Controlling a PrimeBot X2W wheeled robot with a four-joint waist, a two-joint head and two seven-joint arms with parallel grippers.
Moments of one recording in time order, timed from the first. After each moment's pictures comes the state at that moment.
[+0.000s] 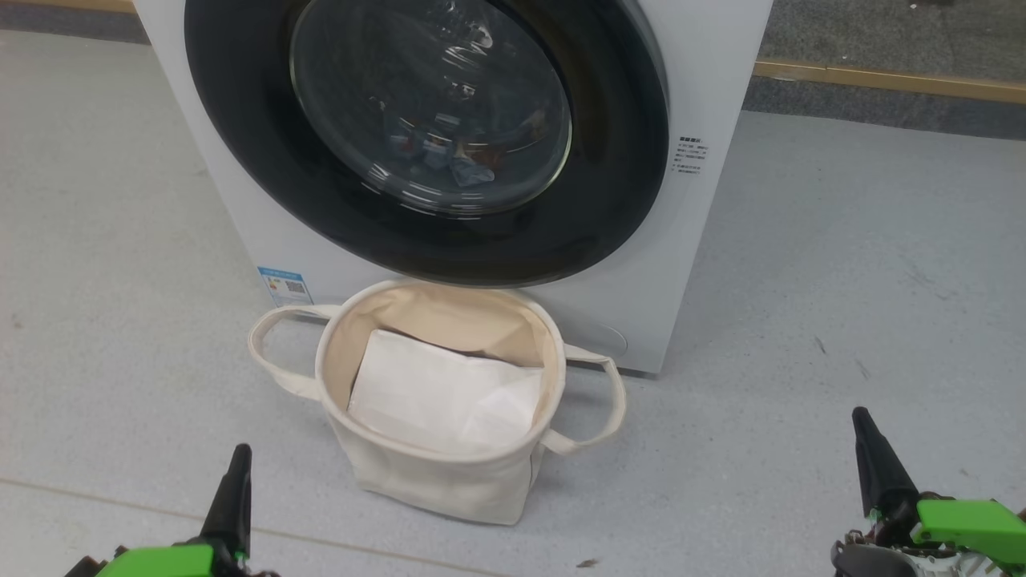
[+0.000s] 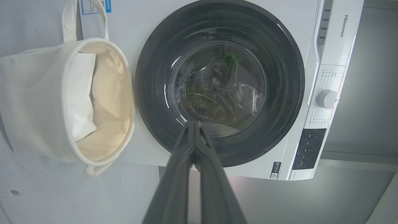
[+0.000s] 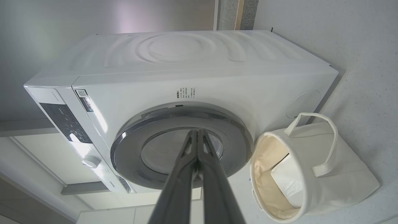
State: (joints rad) left arm -0.06 0.04 0.08 0.28 -1.61 -0.12 0.10; right arm -0.06 -0.04 -0.13 0.28 1.61 0.13 0.11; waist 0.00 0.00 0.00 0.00
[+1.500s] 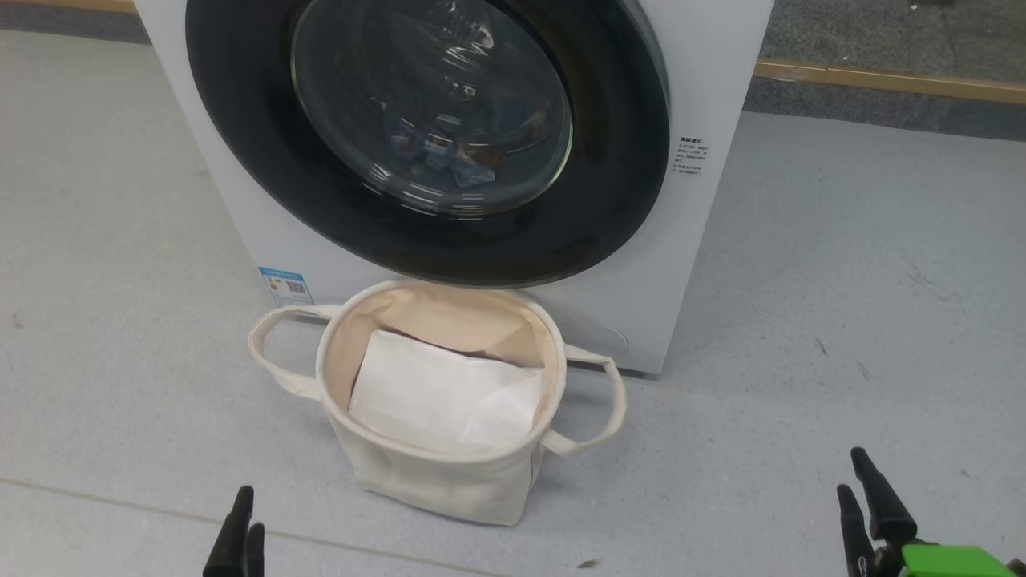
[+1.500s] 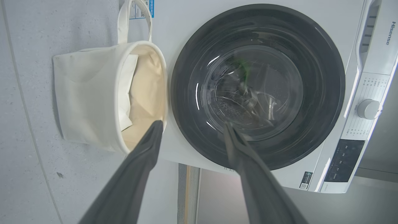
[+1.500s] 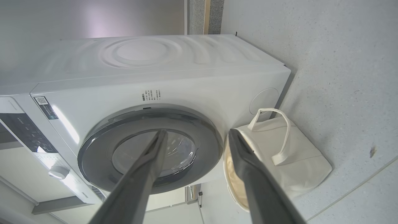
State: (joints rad) left arm -0.01 0.03 0.07 0.37 -1.59 -0.12 0.08; right arm -0.01 -0.04 -0.13 0.36 1.59 0.13 0.09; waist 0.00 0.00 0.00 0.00
